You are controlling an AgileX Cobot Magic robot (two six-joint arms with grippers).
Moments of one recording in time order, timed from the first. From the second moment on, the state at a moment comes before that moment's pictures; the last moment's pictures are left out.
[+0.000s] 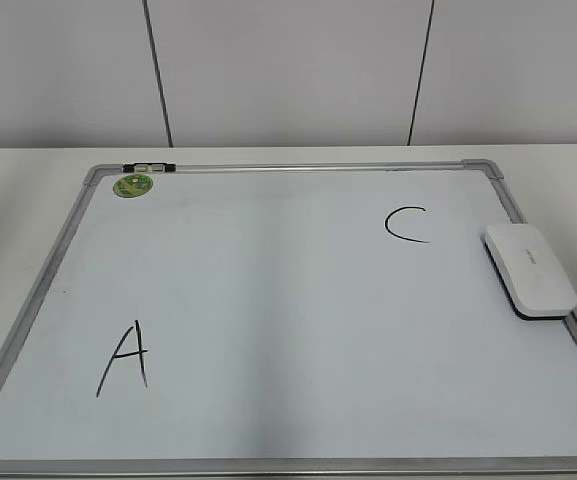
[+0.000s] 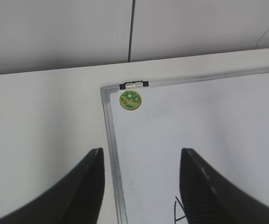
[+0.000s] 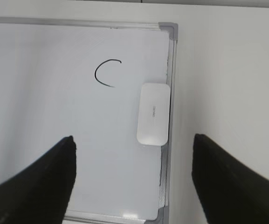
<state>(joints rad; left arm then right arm) -0.01 1.34 -1.74 -0.22 1.25 0.08 0.03 1.14 -1.45 0.10 1.26 -0.08</state>
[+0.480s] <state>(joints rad) -0.01 0.88 -1.17 -0.26 1.27 0.08 0.03 0.66 -1.04 0.10 1.26 -0.08</state>
